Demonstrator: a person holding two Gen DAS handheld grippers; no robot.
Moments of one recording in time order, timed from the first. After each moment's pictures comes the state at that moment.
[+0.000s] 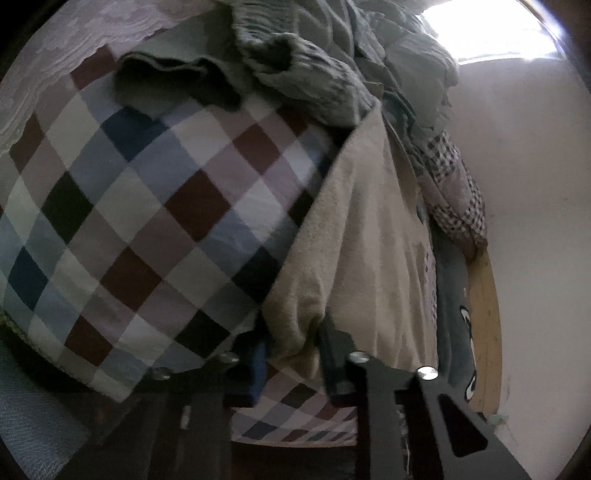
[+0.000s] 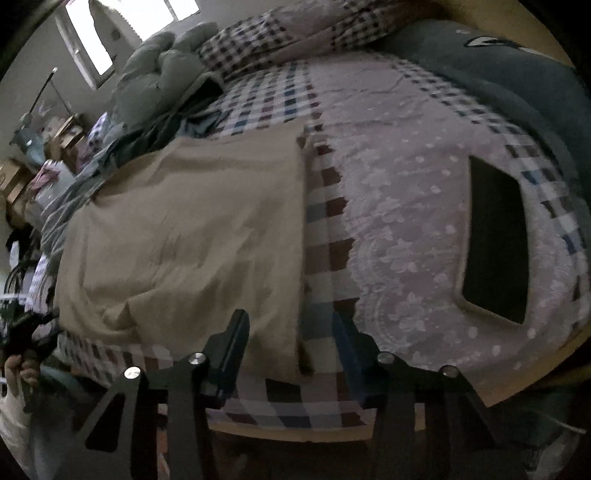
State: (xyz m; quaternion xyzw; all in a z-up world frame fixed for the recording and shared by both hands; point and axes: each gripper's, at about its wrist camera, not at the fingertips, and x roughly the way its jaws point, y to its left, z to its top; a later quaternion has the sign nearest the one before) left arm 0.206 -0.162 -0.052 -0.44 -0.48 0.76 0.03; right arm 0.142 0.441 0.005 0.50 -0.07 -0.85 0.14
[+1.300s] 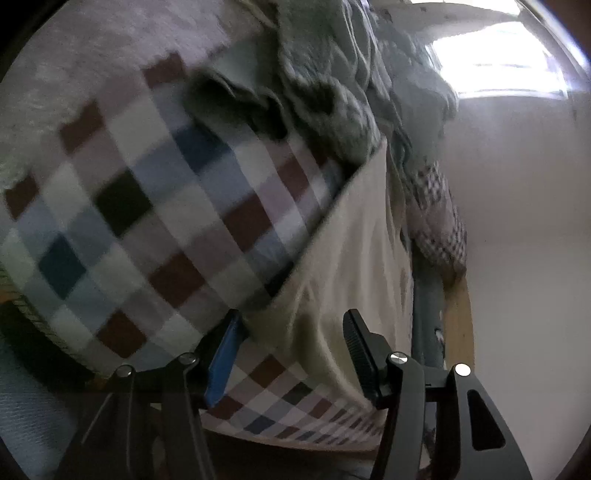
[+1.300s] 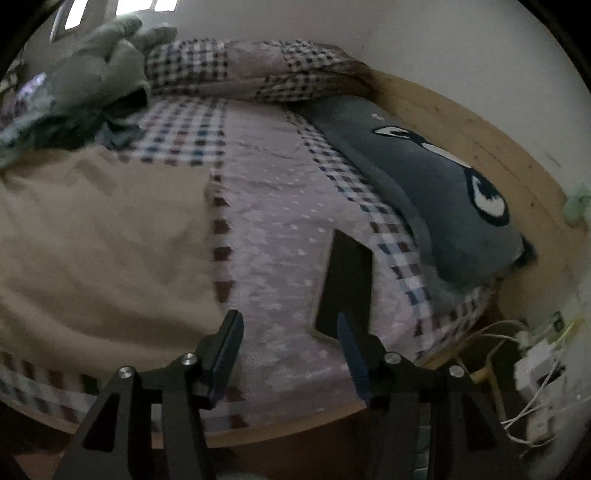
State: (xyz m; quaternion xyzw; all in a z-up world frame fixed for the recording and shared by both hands) left arm 0.220 -0.189 -0.077 -0.40 -0.53 0.74 0.04; right arm 0.180 0.395 0.064 0.40 0.12 -0.90 -0.11
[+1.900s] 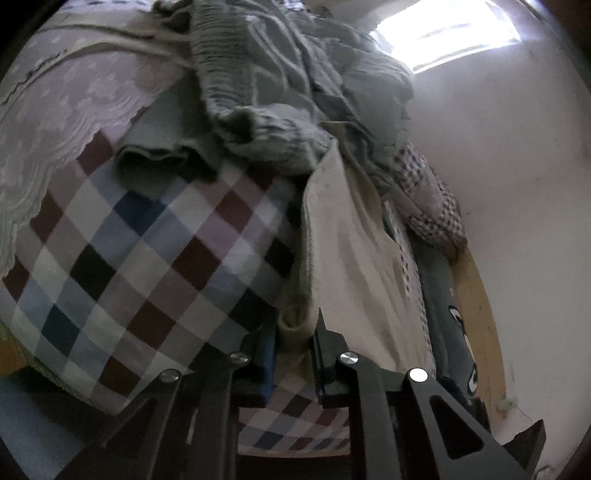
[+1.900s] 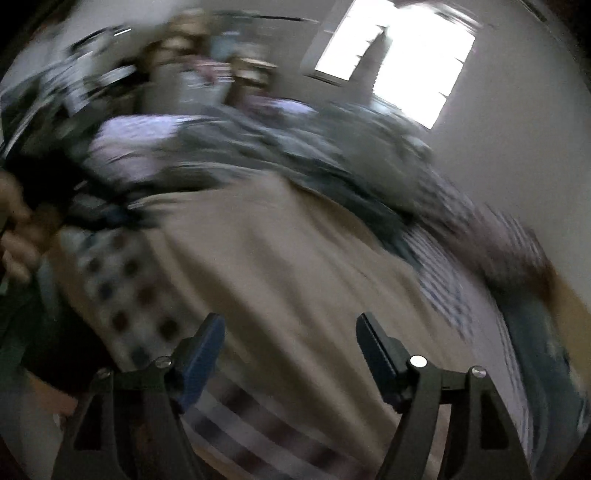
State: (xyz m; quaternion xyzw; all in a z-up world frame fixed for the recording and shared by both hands) left arm 0.226 -0.186 -0.029 -0.37 -0.45 0.81 0.06; right arm 0.273 0.069 0.028 0.21 0.33 -0.87 0.29
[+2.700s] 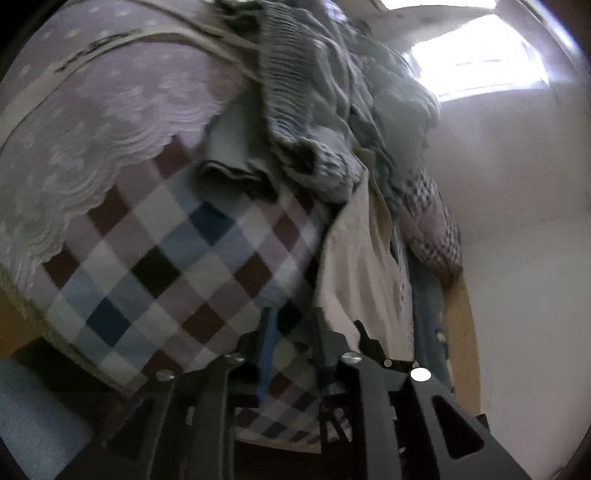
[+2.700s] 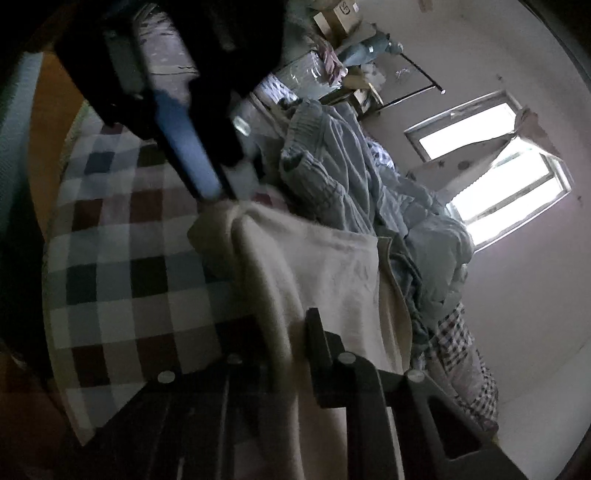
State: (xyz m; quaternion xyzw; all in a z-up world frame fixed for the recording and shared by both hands) left arm 0.243 -0.224 -0.038 -0.37 -0.53 0.76 0.04; right arm 0.254 -0.054 -0.058 0.10 0.54 -0.78 0.29
